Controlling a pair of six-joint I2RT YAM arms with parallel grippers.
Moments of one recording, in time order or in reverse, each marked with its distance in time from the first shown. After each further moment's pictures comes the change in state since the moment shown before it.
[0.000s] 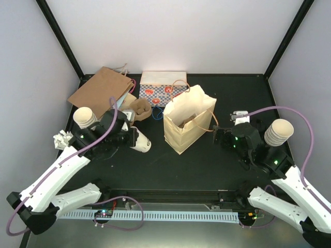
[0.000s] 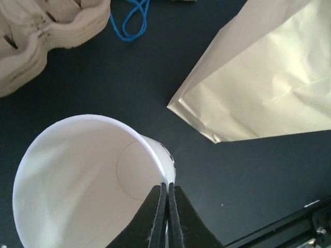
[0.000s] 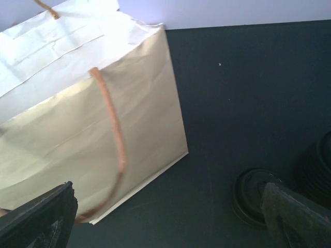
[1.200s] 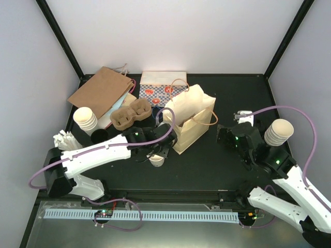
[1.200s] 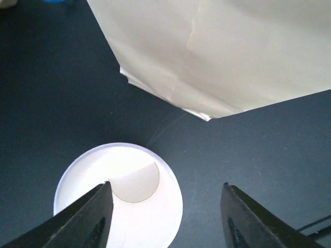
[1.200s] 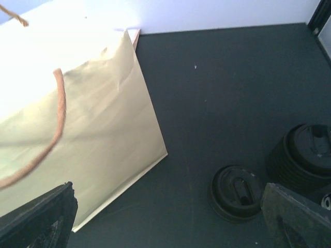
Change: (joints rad) left arm -0.463 0.444 0.066 0.072 -0.312 -0.171; right arm 0.000 -0.013 0.003 -0.056 0.087 0.047
